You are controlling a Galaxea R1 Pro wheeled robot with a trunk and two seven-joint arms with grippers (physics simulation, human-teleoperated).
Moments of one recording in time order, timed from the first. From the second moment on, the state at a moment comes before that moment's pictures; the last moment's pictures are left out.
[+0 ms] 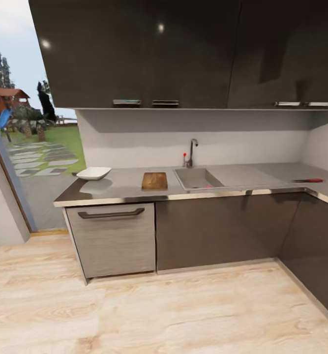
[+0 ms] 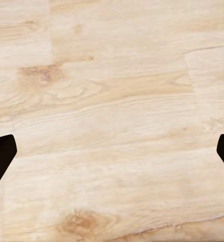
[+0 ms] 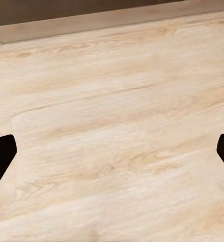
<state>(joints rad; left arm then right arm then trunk) 0.00 0.01 0.00 -0.44 0.00 -0.34 0.00 0.00 0.01 -0.08 -0.59 -0.01 -0.35 -0.09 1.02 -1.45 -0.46</state>
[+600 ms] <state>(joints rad) 0.00 0.01 0.00 -0.44 0.00 -0.33 0.00 0.00 0.01 -0.08 -0.59 -0.01 -0.35 -0.08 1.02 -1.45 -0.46</state>
